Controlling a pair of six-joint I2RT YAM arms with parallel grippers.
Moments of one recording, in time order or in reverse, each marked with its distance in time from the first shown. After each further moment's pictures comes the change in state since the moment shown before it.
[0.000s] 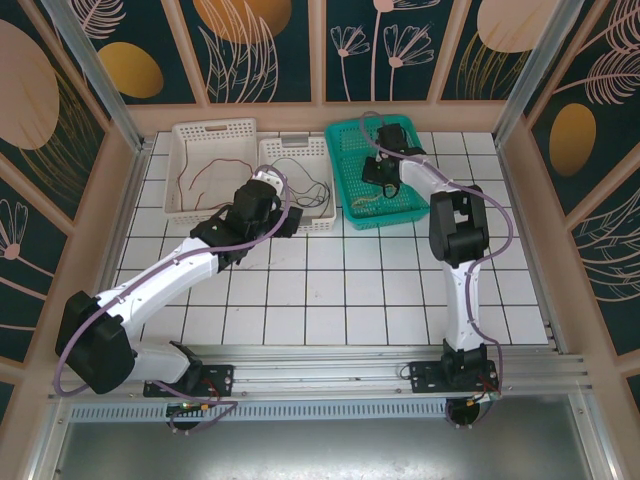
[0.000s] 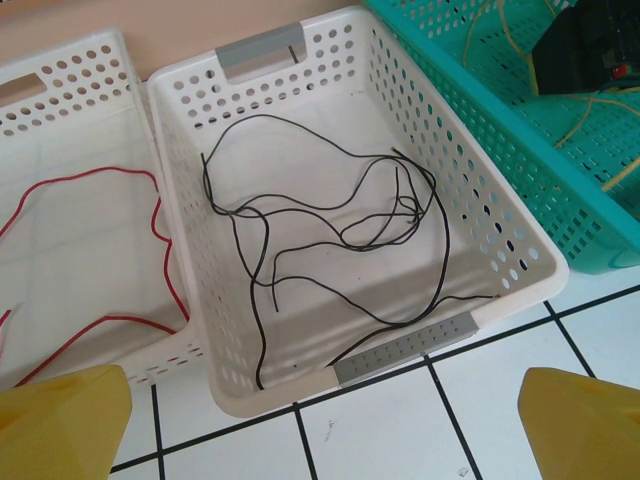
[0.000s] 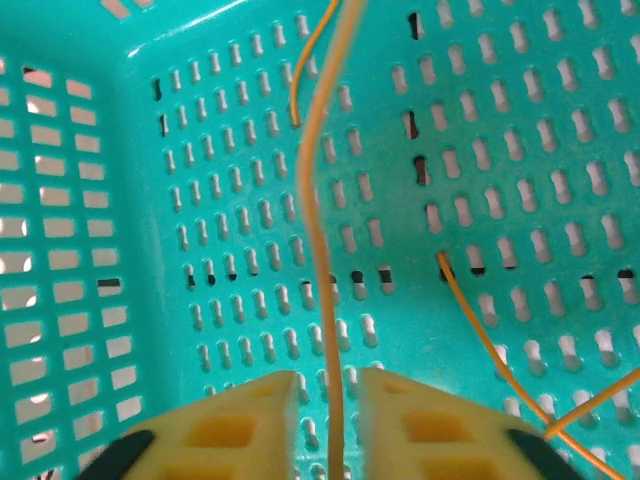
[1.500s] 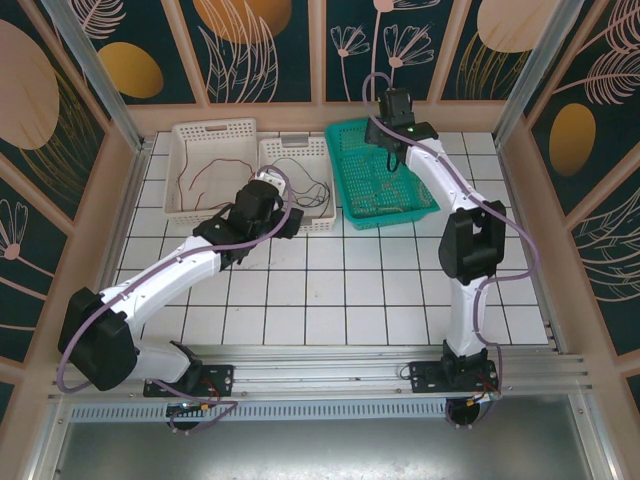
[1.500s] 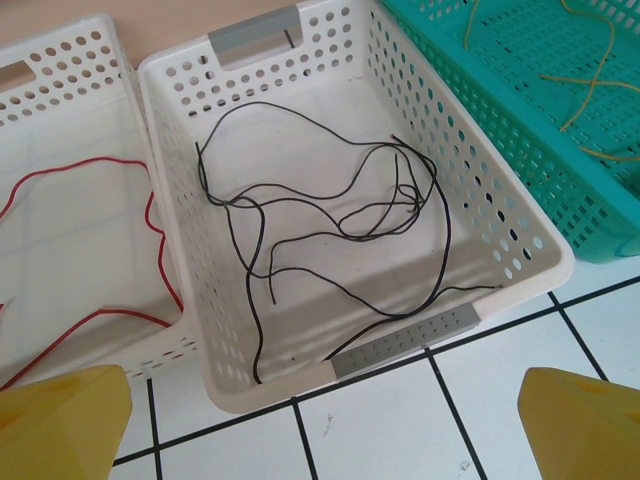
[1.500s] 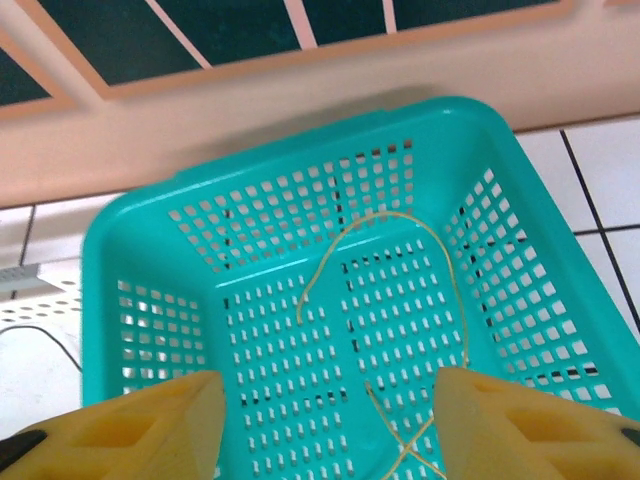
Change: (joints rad) left arm 0.000 0.021 0.005 -0.010 0.003 0.000; right arm 0.063 -0.218 0.116 -0.043 0.344 -0.045
